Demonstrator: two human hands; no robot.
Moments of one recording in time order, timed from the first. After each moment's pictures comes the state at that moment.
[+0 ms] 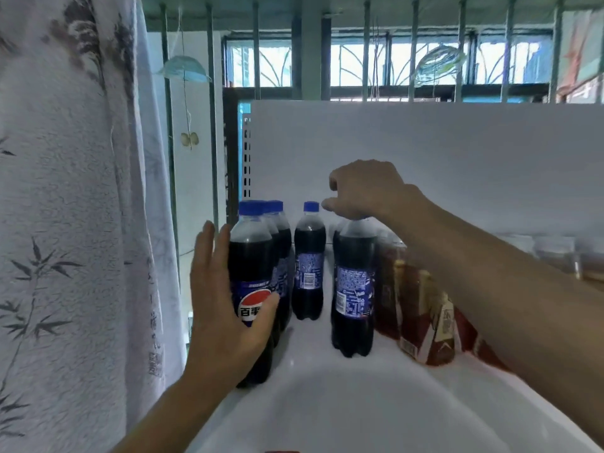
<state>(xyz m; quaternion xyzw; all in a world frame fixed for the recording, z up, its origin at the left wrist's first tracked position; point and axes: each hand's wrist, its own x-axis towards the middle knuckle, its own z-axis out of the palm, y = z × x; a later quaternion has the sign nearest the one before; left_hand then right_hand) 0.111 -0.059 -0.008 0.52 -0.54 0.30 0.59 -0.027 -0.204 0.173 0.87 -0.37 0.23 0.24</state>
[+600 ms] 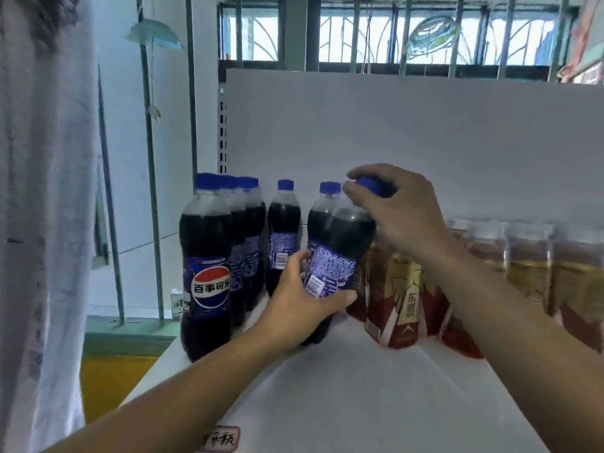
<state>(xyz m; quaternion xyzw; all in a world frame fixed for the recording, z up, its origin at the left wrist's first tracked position) 0.018 -0.128 0.000 0.61 -0.52 -0.19 0.57 -0.110 -0.222 0.099 0.79 -0.18 0.55 -0.19</state>
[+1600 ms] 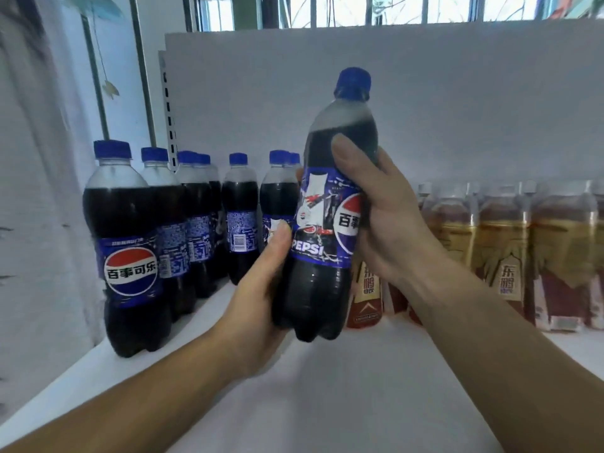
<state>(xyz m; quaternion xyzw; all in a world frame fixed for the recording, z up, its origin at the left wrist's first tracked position) -0.034 -0.139 -0.012 0.39 -0.49 -0.42 0.66 -0.142 -0.232 0.057 0.59 0.05 0.49 -0.64</state>
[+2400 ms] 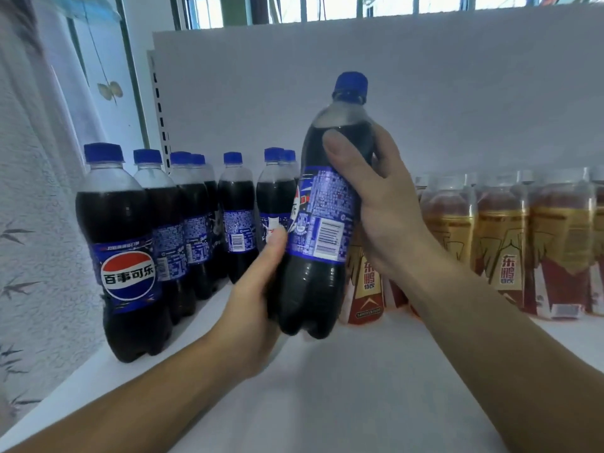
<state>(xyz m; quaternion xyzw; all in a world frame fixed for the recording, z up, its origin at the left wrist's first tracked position) -0.032 -0.139 -0.014 0.38 -0.48 -0.39 0.68 -0.144 -0.228 0.057 0.61 0.02 0.57 -0.55</state>
